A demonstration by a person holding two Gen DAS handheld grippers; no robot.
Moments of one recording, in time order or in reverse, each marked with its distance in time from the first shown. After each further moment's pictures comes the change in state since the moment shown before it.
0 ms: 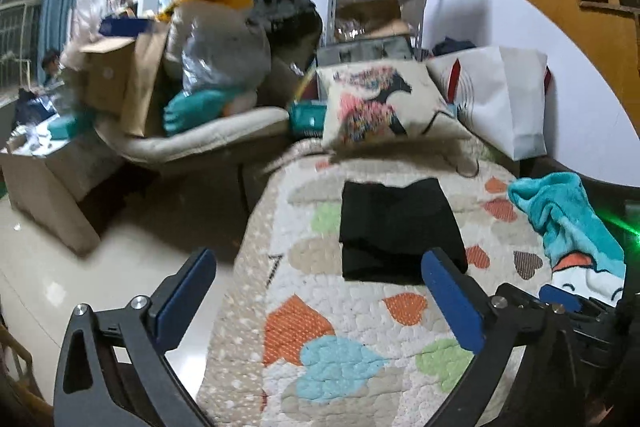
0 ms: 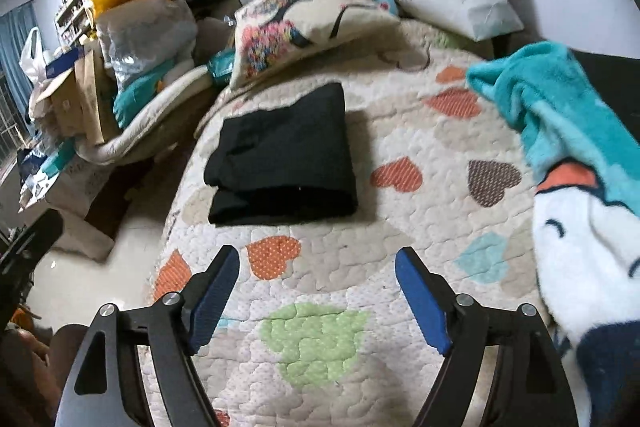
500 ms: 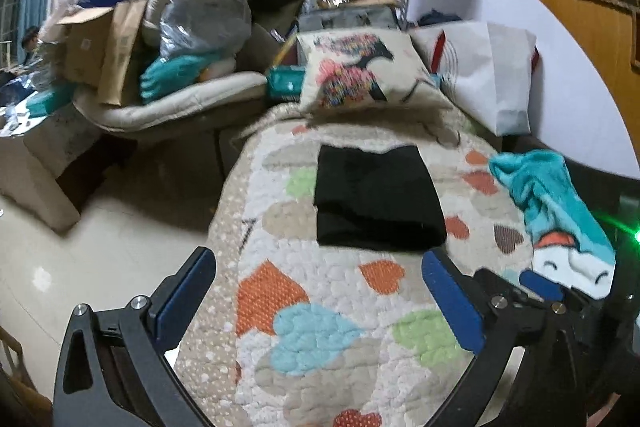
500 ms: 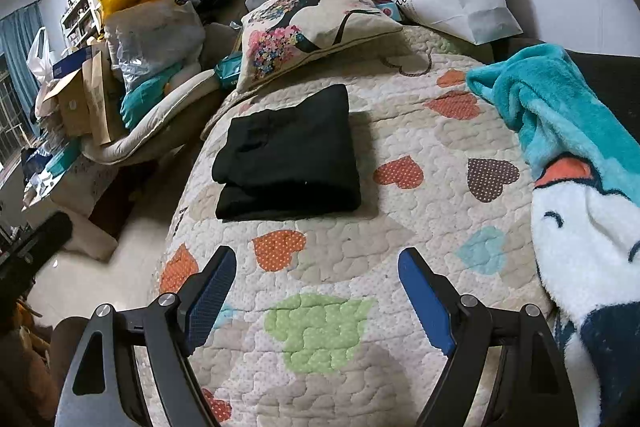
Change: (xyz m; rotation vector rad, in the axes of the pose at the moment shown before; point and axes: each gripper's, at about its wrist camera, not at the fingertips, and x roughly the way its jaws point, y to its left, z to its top) left arm 0.017 -0.011 -0.016 -0.003 0.159 -0.098; right arm -0.001 0.004 -0.011 -0.017 0.007 0.006
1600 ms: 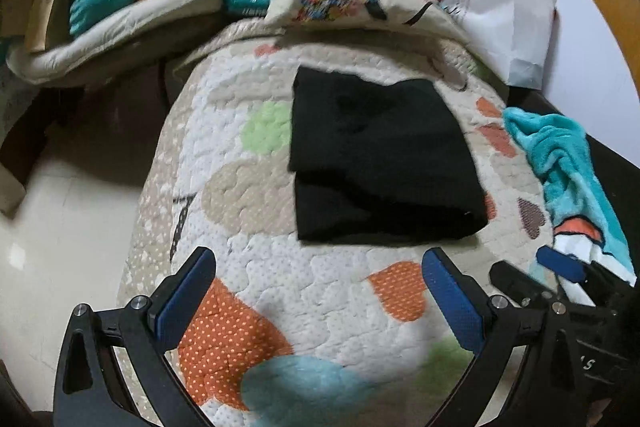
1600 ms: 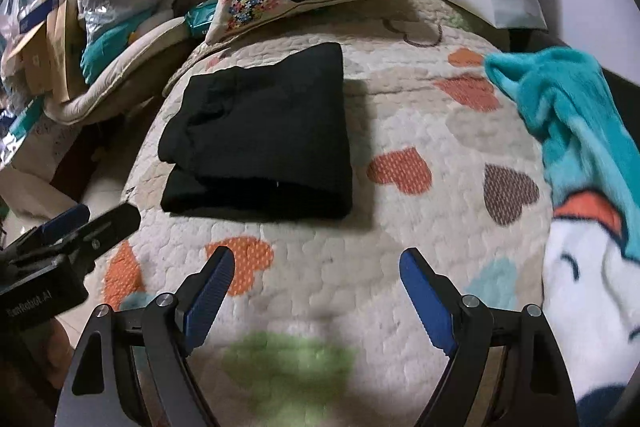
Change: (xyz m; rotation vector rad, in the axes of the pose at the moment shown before) left arm 0.156 0.019 0.009 -0.024 0.273 -0.135; right arm 0.085 0.007 0.032 -0.095 0.162 -0.127
